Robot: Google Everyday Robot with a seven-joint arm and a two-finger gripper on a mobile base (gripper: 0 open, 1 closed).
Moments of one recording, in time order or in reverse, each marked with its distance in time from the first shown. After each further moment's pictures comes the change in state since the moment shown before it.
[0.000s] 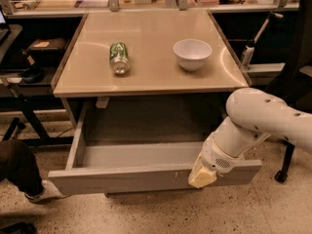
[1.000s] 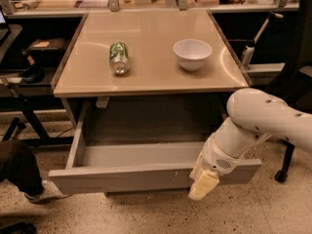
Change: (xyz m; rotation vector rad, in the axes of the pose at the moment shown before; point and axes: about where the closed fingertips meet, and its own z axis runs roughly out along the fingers) arm 0.000 0.000 0.000 0.000 0.000 0.000
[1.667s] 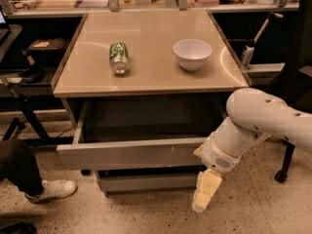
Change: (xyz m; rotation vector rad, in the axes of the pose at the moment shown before) arm 0.000 0.000 0.000 0.000 0.000 0.000
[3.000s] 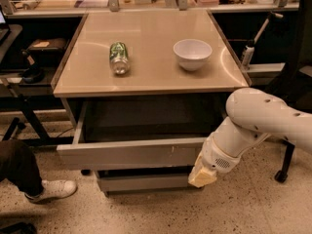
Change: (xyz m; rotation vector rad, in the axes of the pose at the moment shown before) arm 0.000 0.000 0.000 0.000 0.000 0.000
